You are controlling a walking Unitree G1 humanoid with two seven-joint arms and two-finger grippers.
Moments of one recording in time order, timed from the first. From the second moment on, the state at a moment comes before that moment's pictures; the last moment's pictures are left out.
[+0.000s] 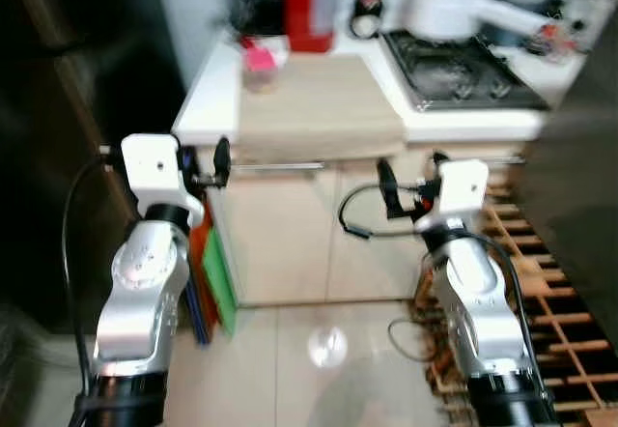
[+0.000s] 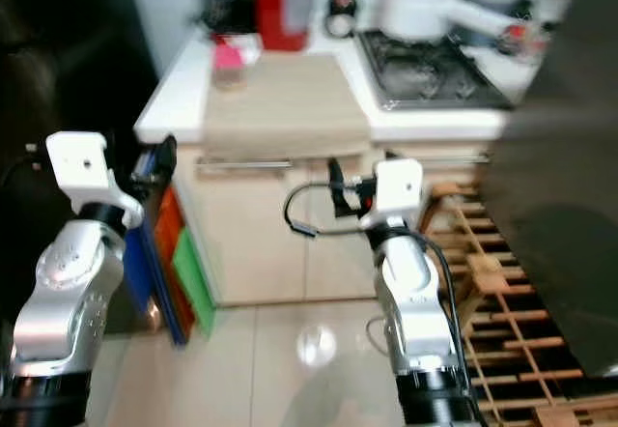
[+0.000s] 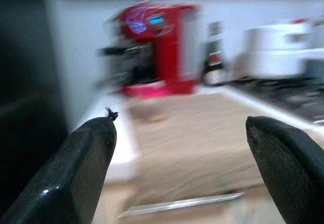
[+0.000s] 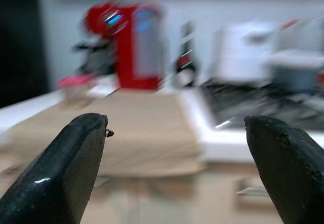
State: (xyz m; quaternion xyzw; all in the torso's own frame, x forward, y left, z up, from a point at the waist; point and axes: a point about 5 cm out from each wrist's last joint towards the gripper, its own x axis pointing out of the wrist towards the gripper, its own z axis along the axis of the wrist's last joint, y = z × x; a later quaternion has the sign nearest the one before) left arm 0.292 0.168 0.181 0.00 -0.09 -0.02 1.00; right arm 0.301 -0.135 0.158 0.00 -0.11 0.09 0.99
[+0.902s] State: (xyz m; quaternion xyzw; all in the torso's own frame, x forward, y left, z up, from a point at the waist) left arm 0.293 0.167 0.190 -0.01 -0.11 -0.02 0.99; right arm 0.301 -0.129 0.159 0.00 -0.11 0.10 0.99
